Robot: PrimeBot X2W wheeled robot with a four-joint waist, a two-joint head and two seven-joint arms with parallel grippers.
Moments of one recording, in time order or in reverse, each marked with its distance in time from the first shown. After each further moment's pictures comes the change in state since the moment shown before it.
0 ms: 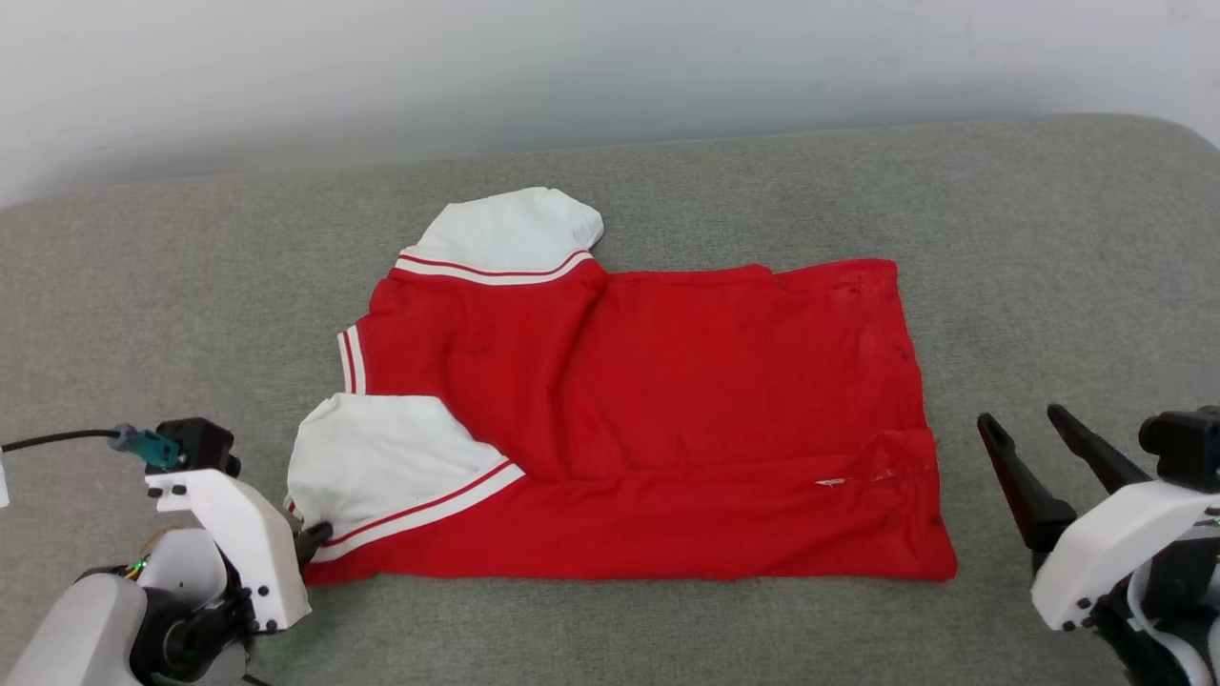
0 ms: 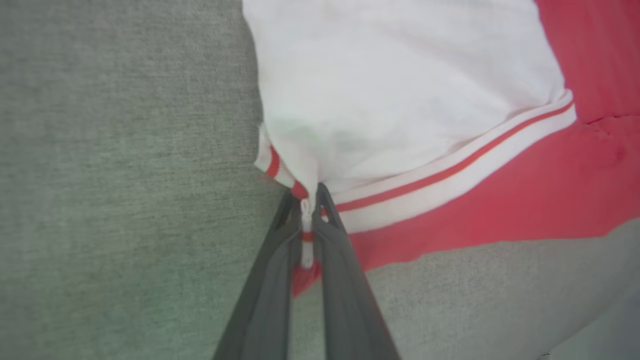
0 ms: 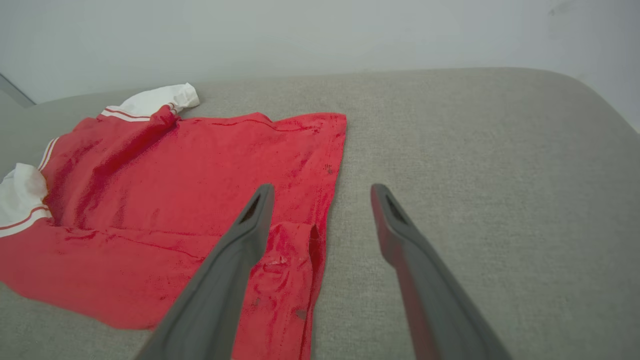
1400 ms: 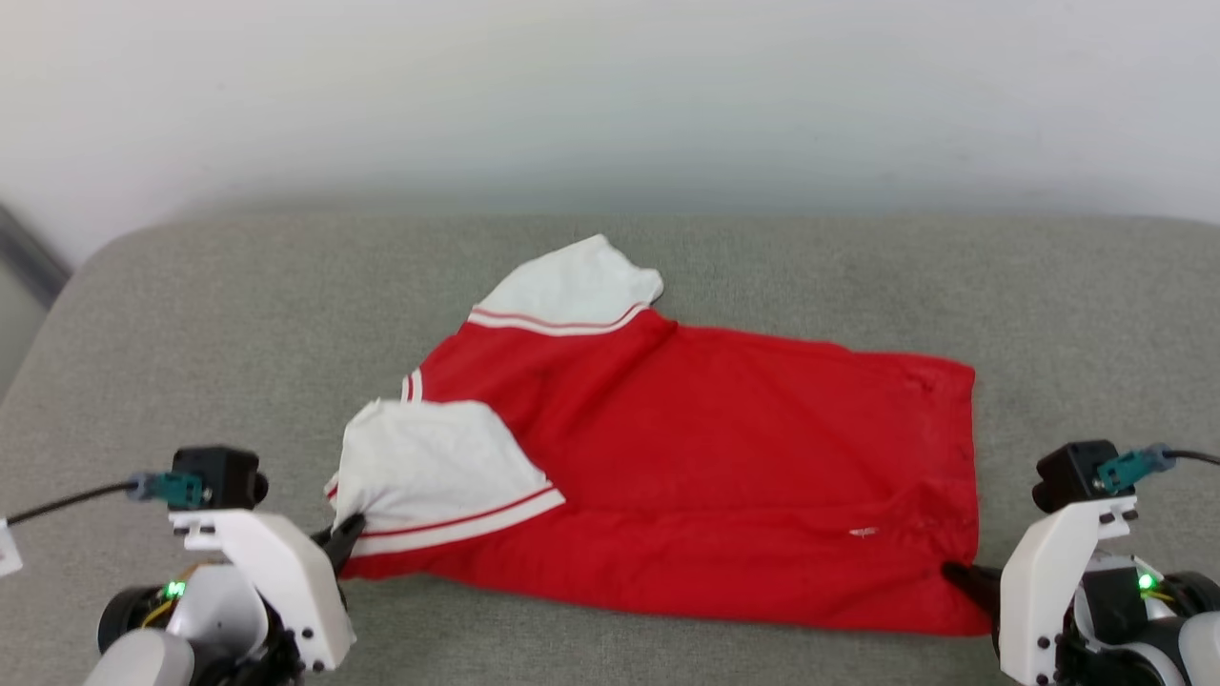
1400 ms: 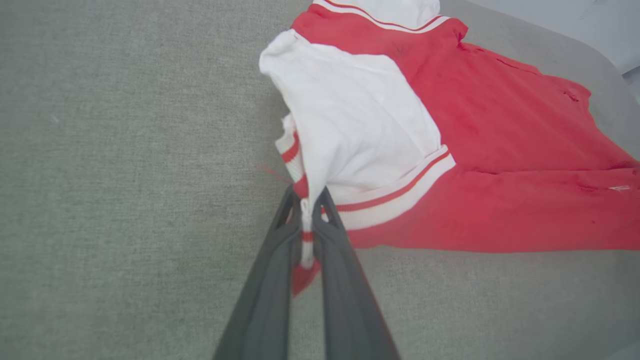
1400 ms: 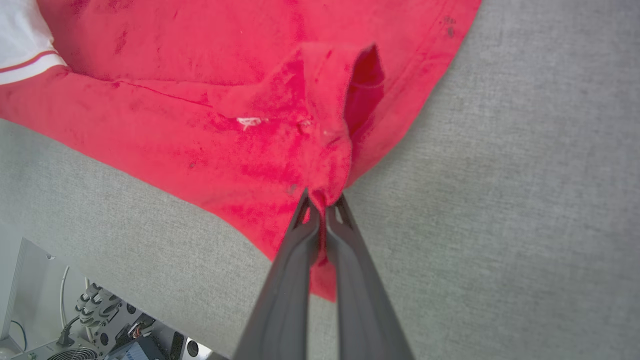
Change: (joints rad) left arm 0.119 -0.035 -0.008 -0.245 0.074 0.102 -0.163; right arm -0.030 -0.053 0.077 0.121 0.182 0.000 0.559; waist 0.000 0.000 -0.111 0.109
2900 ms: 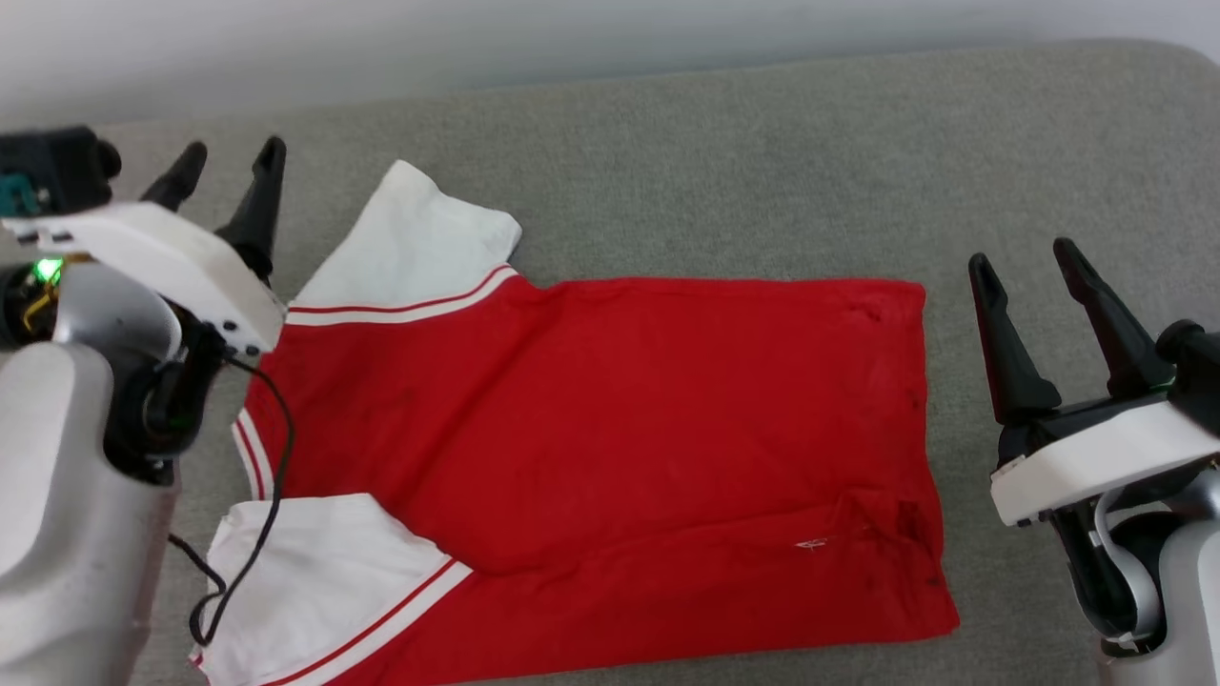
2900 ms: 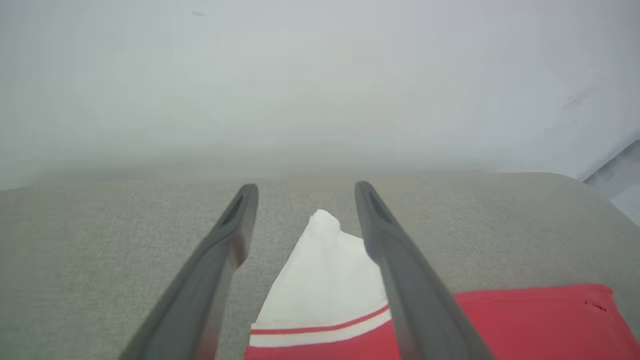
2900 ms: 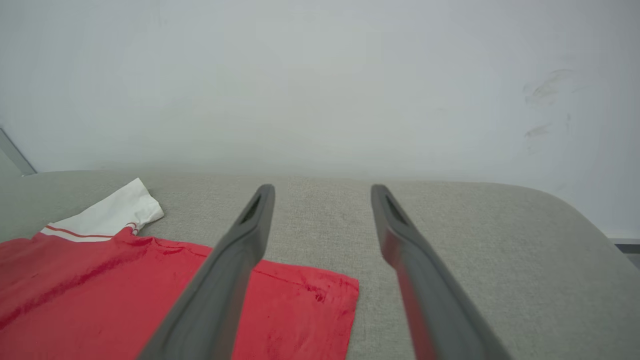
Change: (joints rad) left arm -0.459 -0.017 0.060 0.127 0.104 -0.012 -0.244; right arm -0.124 0.146 -0.067 -0.182 -0.319 0.000 -0.741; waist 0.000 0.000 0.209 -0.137
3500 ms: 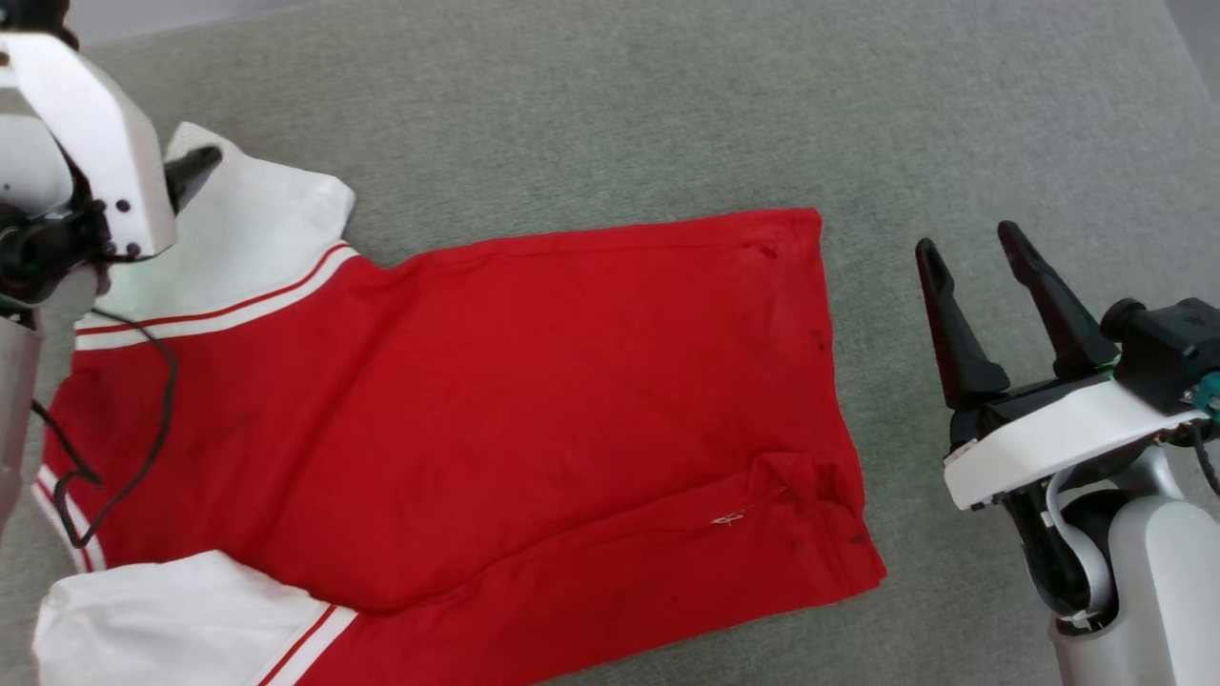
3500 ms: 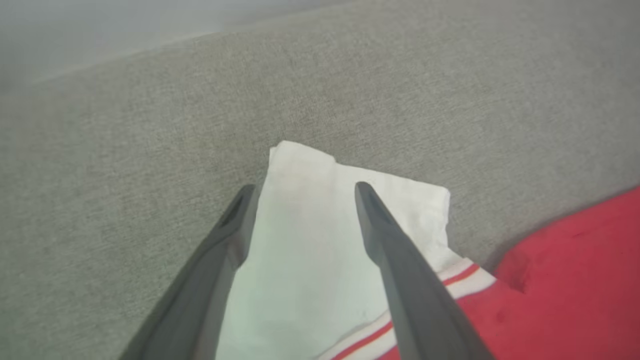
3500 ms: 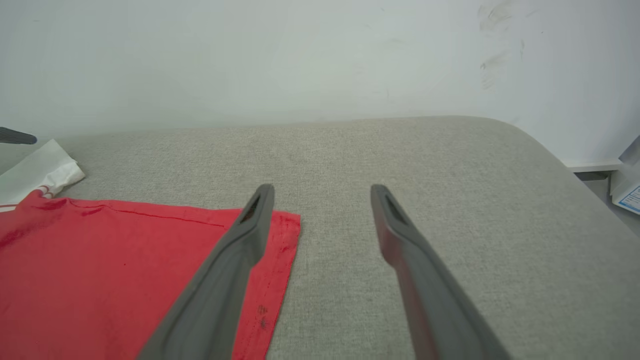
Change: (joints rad) left arm -0.375 0.131 -0.141 0.348 -0.060 -0.131 0.543; right arm -0.062 0.035 0.053 0.064 0.013 0.000 -0.024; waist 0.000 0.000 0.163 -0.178
